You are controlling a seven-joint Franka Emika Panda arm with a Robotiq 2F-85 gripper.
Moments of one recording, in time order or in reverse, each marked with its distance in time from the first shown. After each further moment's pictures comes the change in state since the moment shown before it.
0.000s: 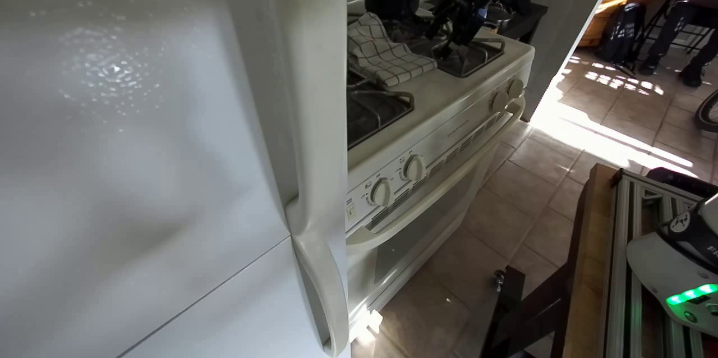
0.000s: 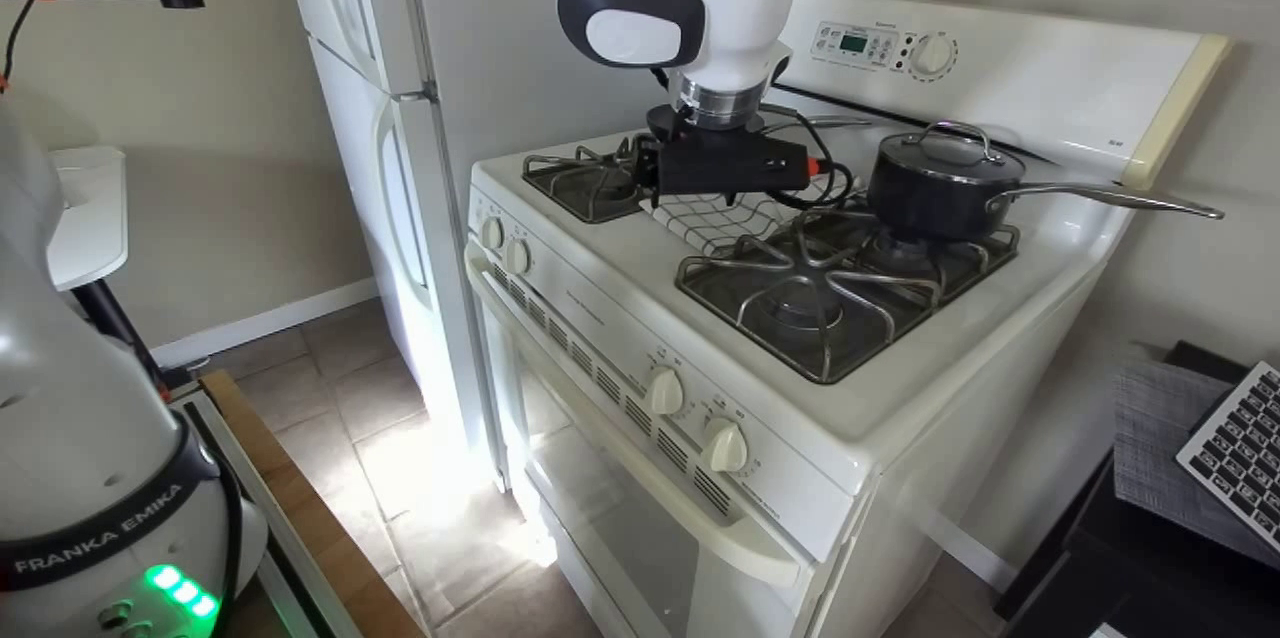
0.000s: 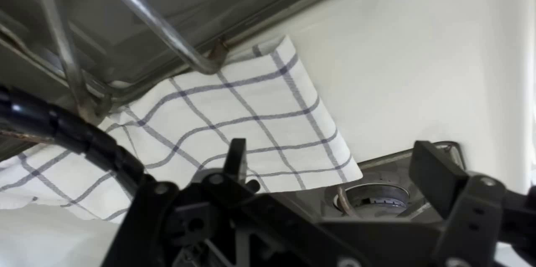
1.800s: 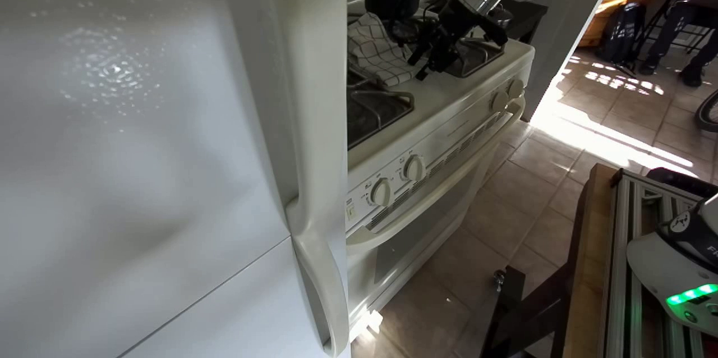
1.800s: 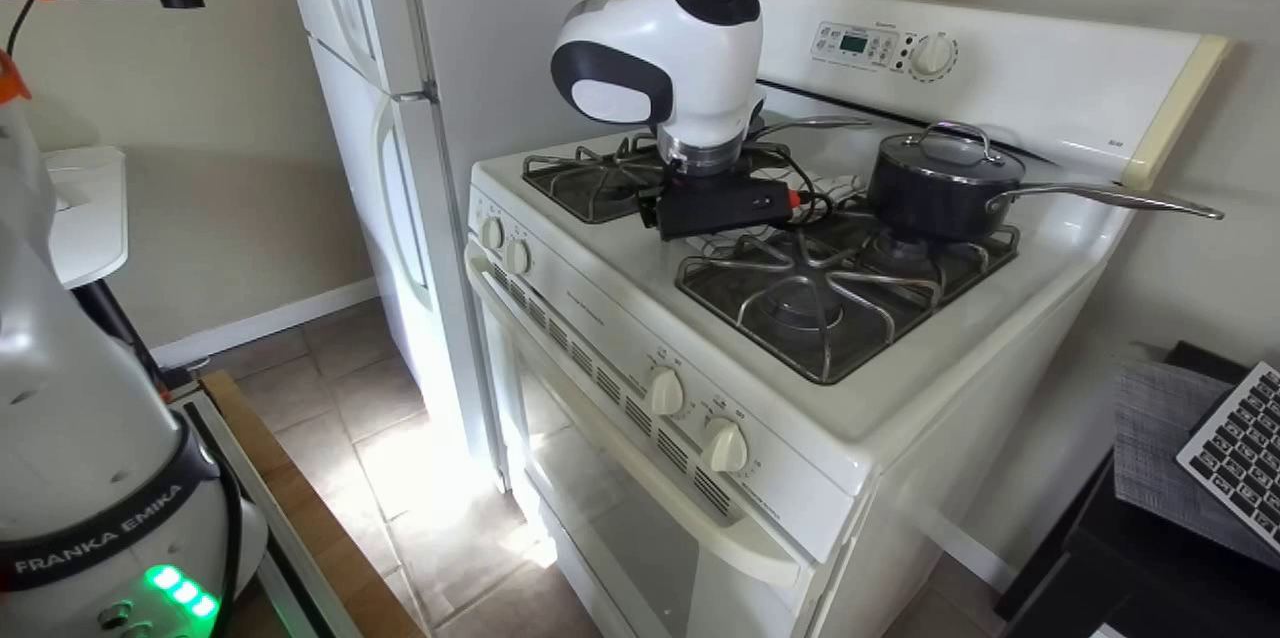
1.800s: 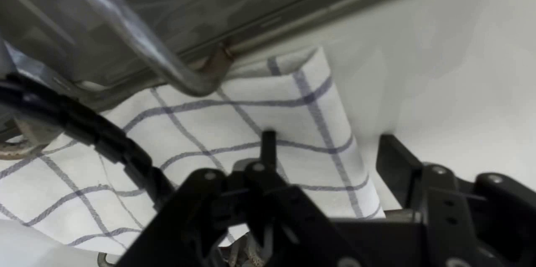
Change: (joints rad) arm 0.060 0.127 0.026 0.003 0.191 0.182 -0.220
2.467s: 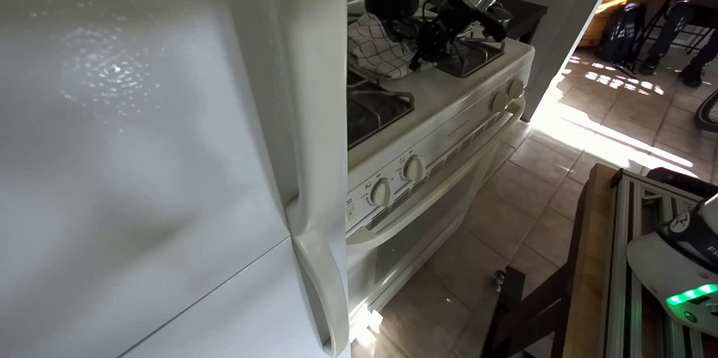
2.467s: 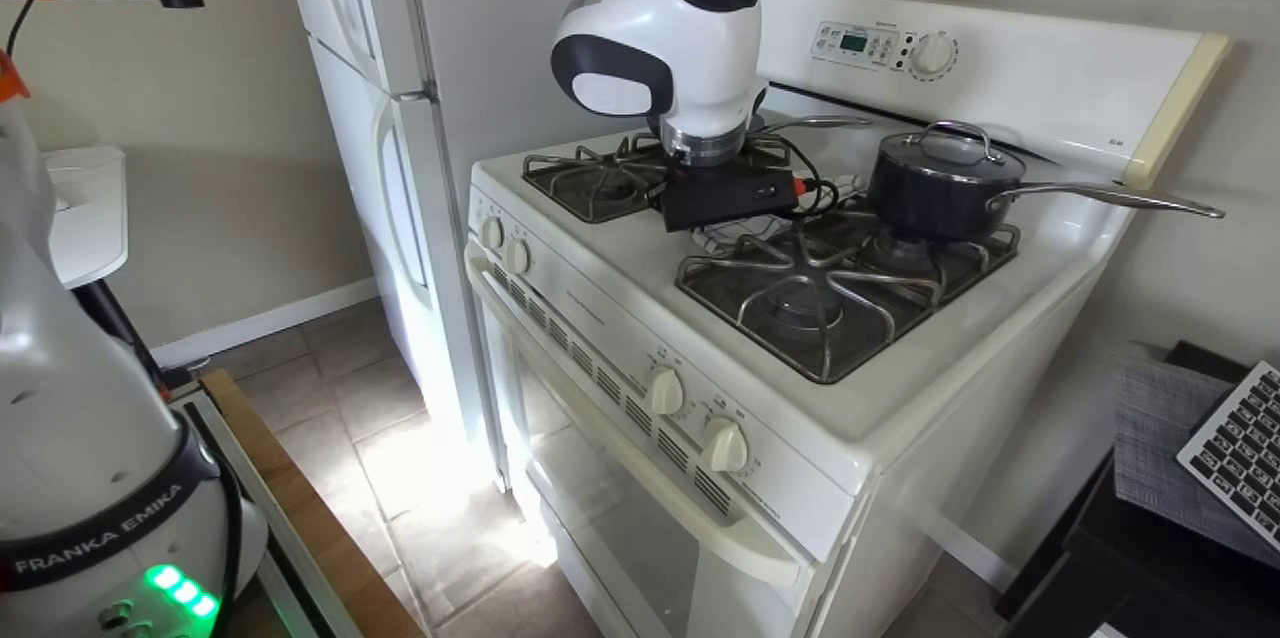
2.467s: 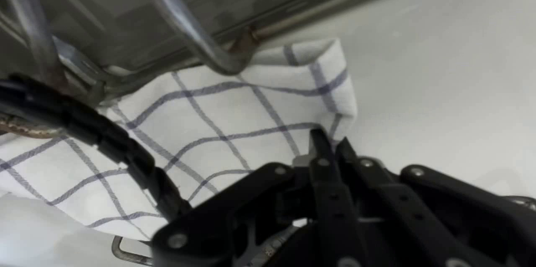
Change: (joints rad) arm 0.002 -0.005 0.005 0.008 -0.005 0.031 0.002
